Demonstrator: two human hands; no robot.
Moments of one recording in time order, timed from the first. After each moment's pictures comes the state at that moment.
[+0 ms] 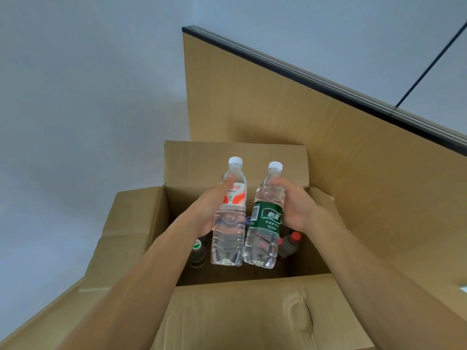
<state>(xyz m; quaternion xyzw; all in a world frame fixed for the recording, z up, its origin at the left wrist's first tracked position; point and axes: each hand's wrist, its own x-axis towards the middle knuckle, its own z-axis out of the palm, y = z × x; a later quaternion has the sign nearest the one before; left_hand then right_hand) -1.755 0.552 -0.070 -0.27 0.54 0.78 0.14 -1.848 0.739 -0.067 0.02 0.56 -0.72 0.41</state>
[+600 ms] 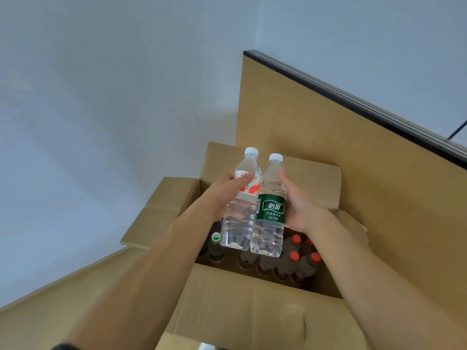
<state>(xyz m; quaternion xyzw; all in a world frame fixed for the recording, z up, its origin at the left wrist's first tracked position) -1.730 0.563 -0.036 -0.34 0.62 0.71 0.00 -1.842 0.717 -0.049 -0.03 0.54 -0.65 0.53</state>
